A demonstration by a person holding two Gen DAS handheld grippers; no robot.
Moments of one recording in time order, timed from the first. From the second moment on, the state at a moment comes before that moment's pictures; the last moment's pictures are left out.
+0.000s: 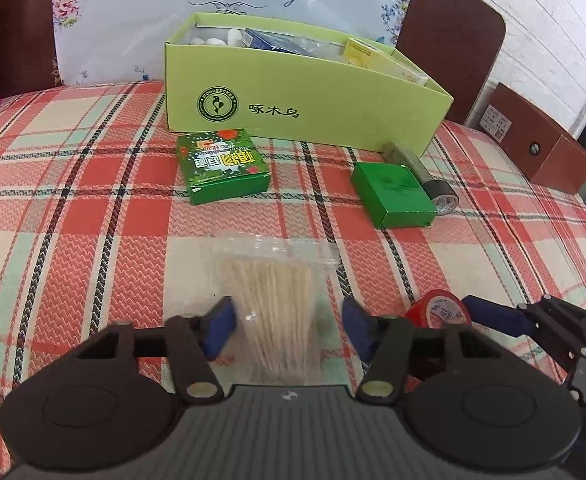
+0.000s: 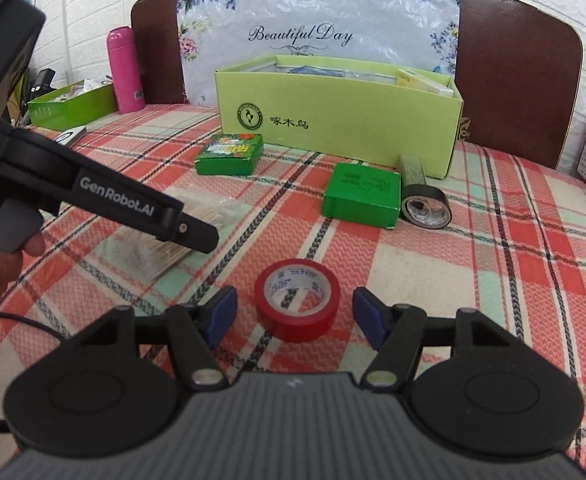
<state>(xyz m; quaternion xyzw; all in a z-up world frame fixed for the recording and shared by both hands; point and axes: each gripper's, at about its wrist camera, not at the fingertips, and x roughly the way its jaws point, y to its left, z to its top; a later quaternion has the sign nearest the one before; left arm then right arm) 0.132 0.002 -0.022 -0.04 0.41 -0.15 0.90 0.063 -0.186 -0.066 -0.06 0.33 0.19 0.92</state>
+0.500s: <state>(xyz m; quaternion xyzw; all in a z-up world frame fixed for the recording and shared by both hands) 0.126 0.011 0.004 -0.07 0.39 -0.18 0.90 0.071 -0.192 -0.048 -0.04 0.32 0.20 0.92</state>
